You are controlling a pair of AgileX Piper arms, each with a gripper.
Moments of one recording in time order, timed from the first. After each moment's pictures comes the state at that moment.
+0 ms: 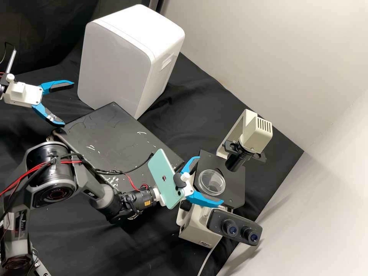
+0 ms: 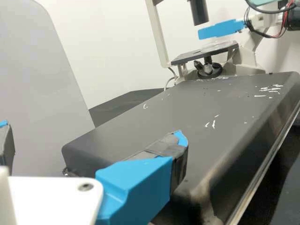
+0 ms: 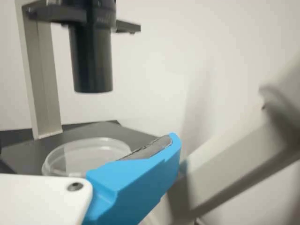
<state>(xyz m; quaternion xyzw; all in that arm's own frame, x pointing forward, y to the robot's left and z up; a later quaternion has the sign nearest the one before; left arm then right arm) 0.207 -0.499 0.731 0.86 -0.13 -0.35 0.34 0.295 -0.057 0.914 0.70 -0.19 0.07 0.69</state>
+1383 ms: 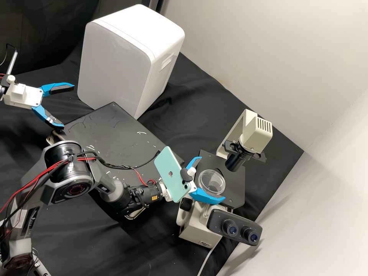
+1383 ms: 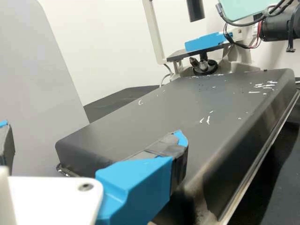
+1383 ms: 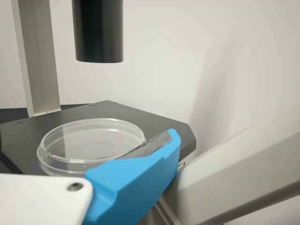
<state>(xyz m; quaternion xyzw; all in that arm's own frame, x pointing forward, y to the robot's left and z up) 0.207 -0.497 0.728 0.86 -0.12 -0.36 0.34 0.330 -0.068 0.896 0.70 -0.19 0.02 0.69</state>
